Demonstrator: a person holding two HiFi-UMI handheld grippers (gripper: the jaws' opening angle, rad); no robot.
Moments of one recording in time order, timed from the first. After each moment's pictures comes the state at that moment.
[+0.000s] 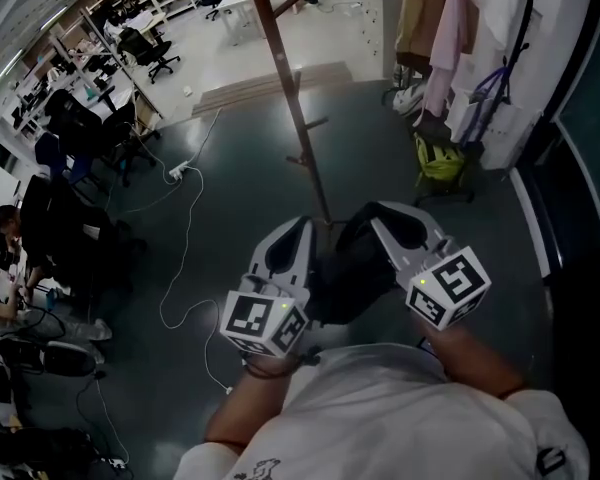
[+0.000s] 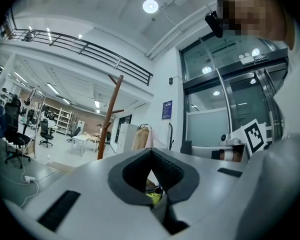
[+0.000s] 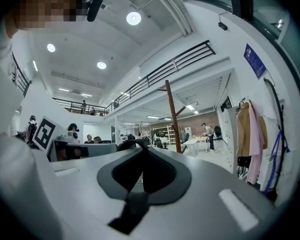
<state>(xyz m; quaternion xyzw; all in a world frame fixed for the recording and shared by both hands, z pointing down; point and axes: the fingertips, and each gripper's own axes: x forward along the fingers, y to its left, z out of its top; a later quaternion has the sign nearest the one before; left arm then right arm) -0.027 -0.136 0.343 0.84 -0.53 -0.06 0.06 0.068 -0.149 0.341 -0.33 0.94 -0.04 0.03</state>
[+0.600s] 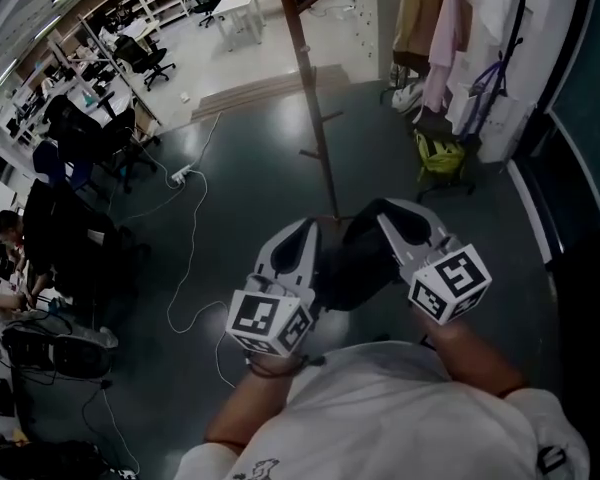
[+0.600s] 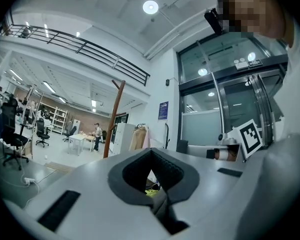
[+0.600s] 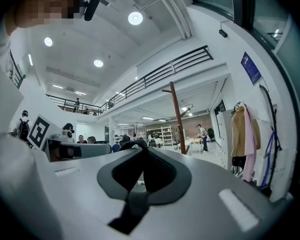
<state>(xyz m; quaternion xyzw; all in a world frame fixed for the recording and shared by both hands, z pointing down) -0.101 -0.070 0.340 0.86 -0.51 -0.06 0.06 -0.001 -0.090 0.337 -0.37 0.93 -0.04 0.03</state>
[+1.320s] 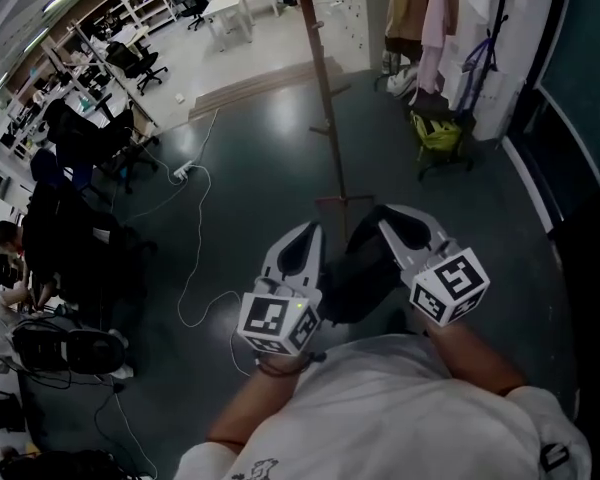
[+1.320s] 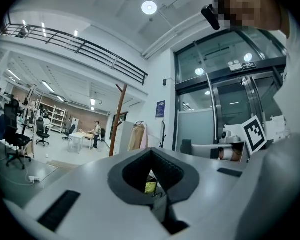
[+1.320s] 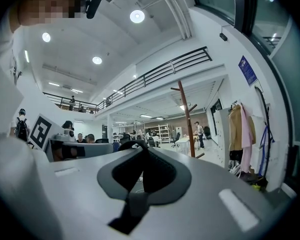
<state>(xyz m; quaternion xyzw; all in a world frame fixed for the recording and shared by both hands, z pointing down) -0.173 0.049 0.357 0.86 -0.50 -0.04 0.07 -0.073 0.041 0.354 -0.39 0.92 -0.04 0.02</state>
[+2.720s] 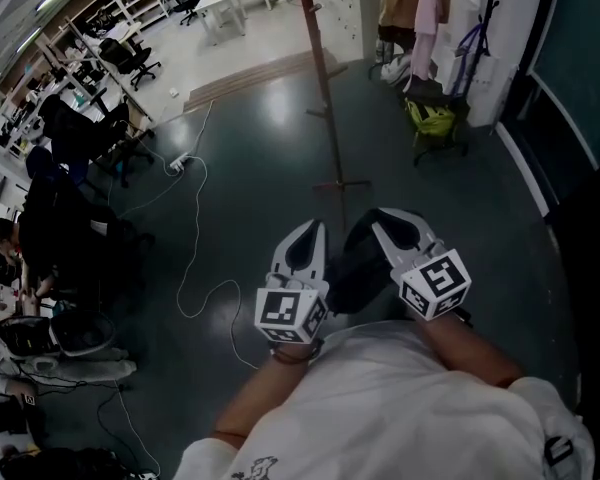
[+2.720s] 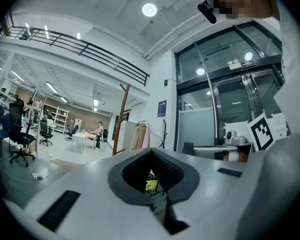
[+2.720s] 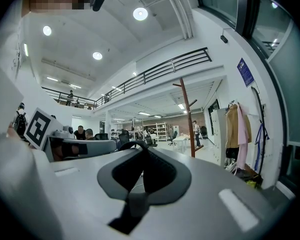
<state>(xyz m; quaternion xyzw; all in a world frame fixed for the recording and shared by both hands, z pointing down) -0.184 0.094 0.411 0.86 -0.51 -0.05 0.06 -0.092 0.093 0.414 -0.41 0.91 -0.04 0.00</state>
